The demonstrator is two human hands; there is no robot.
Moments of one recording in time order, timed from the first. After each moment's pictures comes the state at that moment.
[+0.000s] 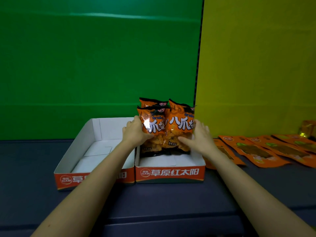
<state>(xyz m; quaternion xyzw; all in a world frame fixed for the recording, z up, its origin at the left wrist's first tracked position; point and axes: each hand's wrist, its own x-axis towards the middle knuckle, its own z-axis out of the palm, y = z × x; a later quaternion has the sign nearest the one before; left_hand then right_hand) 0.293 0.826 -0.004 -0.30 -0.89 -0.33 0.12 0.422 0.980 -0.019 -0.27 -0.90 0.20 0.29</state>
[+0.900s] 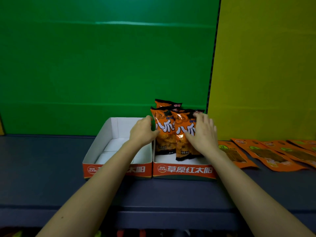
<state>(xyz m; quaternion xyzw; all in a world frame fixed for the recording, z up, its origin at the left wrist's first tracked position) 0.296 0.791 0.002 -0.34 -0.87 -0.31 0.16 0.408 0.942 -0.009 -0.24 -0.89 0.06 0.38</state>
